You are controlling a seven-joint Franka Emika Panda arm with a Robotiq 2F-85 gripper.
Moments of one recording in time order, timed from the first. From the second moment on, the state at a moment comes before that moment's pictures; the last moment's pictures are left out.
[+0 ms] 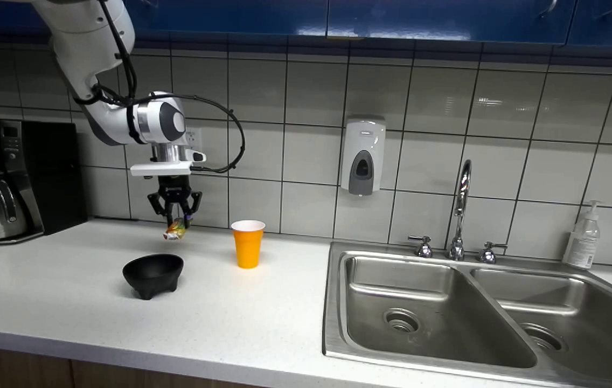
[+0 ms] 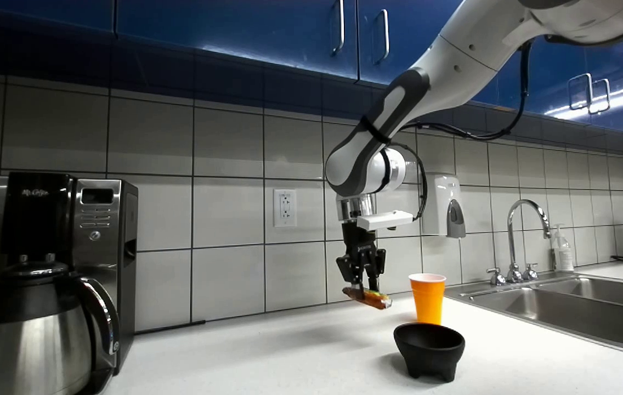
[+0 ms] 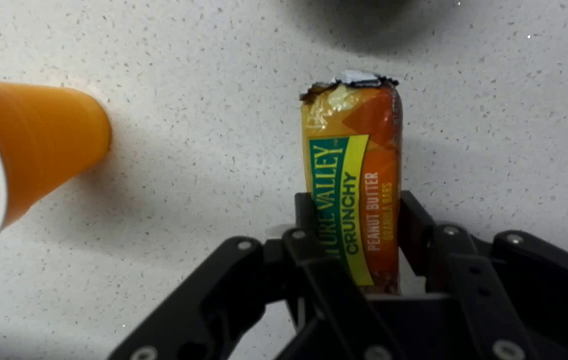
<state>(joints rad) 0.13 0.43 0.06 -1.79 -0.15 2.17 -0.03</state>
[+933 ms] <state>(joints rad) 0.12 0.18 0.05 -2.17 -0.15 2.30 -0.03</state>
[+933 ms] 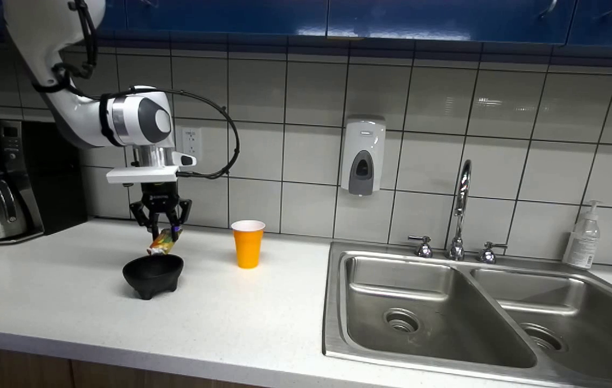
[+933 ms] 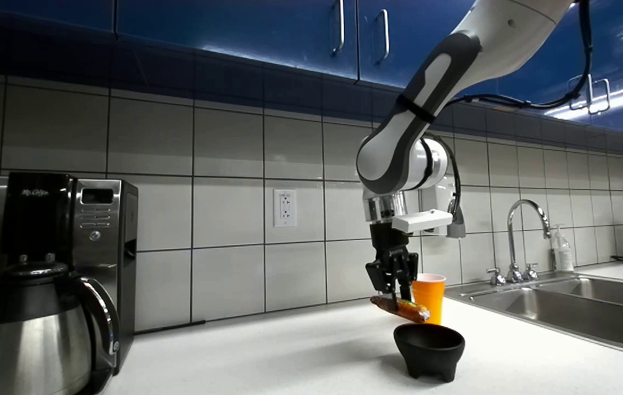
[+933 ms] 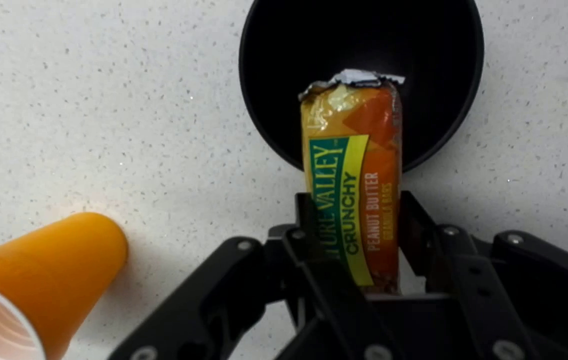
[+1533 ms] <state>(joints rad) 0.11 0.07 0.05 -2.33 -0.15 2.32 -0.03</state>
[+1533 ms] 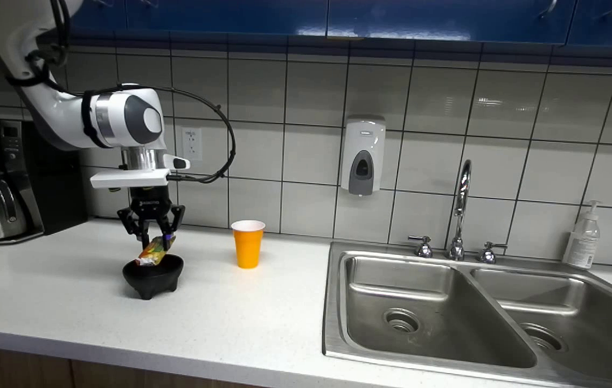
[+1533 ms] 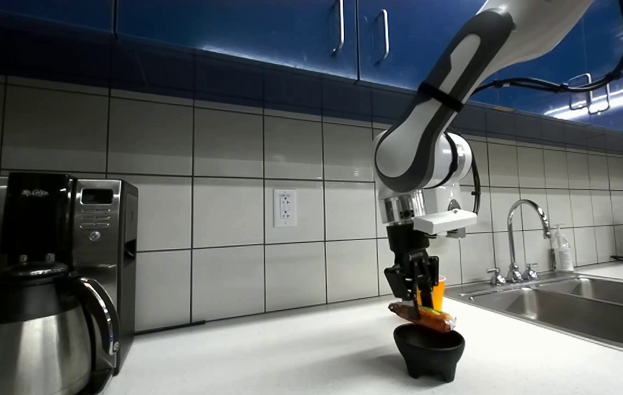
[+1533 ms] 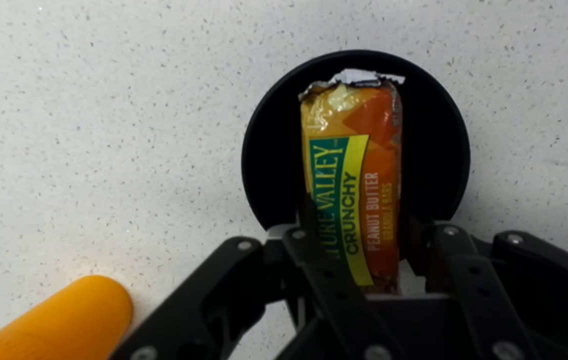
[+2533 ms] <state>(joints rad) 0.11 0.06 0.05 -2.37 -0.16 2.32 -0.03</state>
